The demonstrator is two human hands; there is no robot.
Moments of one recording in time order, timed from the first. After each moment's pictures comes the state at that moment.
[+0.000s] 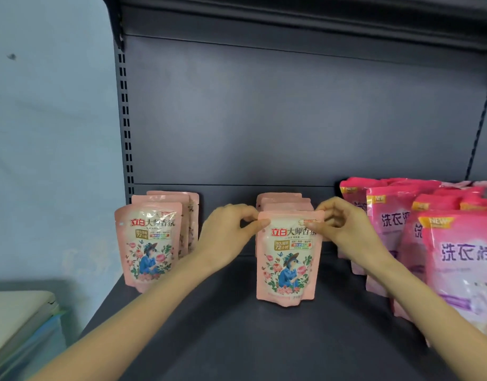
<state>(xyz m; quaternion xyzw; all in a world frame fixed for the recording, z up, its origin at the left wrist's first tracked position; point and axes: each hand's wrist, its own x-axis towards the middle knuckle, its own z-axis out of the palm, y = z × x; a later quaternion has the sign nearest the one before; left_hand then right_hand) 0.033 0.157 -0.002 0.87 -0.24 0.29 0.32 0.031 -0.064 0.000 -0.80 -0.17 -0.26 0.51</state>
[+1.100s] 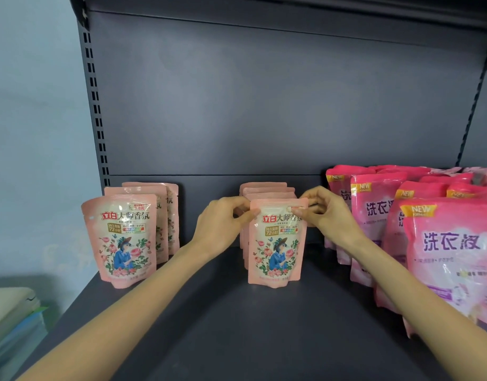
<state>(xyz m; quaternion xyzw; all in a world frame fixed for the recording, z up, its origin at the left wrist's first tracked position) 0.064 0.126 -0.014 0.87 -0.21 0.26 0.36 0.073 -0.090 -0.010 -0.81 -0.17 -0.22 0.52</state>
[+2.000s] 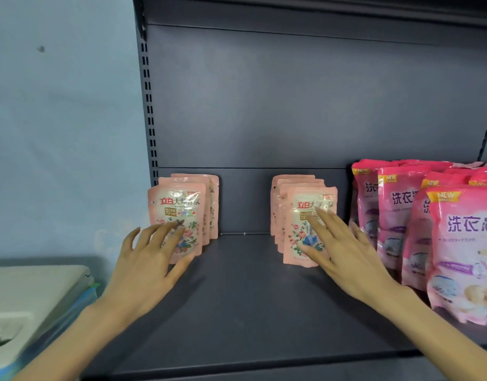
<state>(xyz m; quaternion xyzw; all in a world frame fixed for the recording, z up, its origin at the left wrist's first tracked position) -0.045 0.292 -0.067 0.95 -0.05 0.30 -0.03 -0.023 -0.033 -0.055 -0.97 -0.11 -0.23 0.00</state>
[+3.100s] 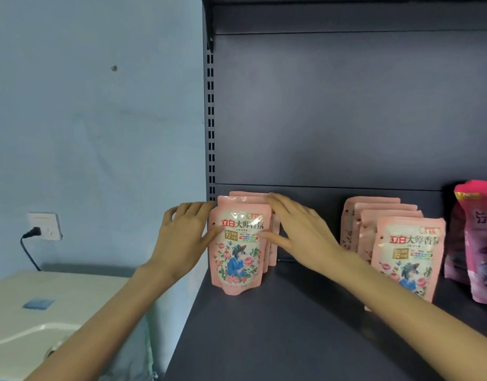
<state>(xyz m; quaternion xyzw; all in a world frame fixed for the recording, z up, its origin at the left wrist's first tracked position) 0.036 0.355 -0.024 0.92 -0.03 0.38 0.04 0.078 0.136 -0.008 -0.91 -0.32 -0.27 0.08</state>
